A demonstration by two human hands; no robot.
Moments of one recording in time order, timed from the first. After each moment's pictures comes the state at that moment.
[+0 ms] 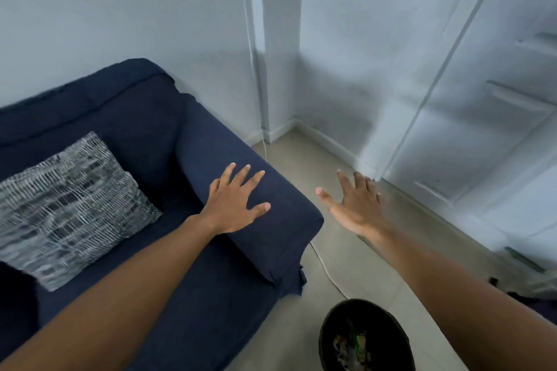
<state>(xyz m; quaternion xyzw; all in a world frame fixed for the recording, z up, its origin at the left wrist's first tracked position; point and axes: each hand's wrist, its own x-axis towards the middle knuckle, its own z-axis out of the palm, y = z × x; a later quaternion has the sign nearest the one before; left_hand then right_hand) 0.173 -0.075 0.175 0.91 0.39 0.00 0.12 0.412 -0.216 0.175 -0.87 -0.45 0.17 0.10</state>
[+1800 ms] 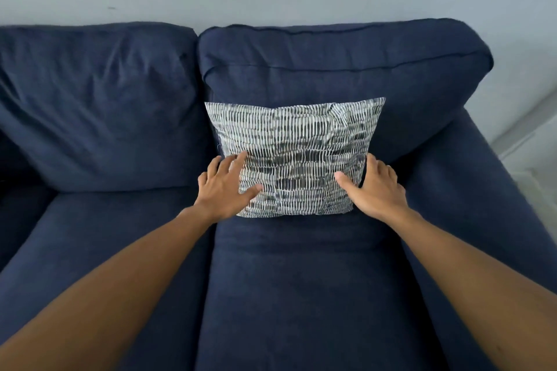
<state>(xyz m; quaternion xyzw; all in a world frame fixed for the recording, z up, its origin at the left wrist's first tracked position) -0.312 0.066 0.073 0.63 0.75 0.11 0.17 -0.007 0.132 0.091 -0.69 -0.69 0.22 0.02</state>
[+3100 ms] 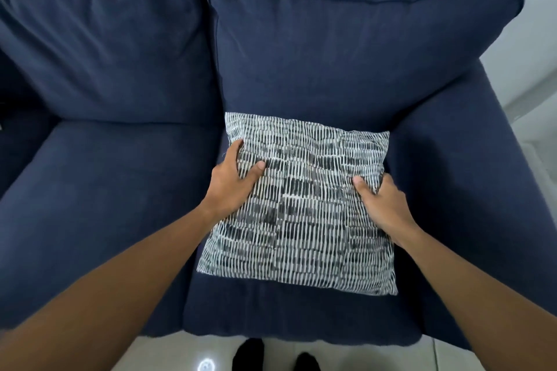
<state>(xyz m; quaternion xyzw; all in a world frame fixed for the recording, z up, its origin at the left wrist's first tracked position) -0.251 -0.049 0.046 0.48 0.74 0.32 0.35 0.036 0.016 0.052 -0.72 -0.56 0.40 0.09</state>
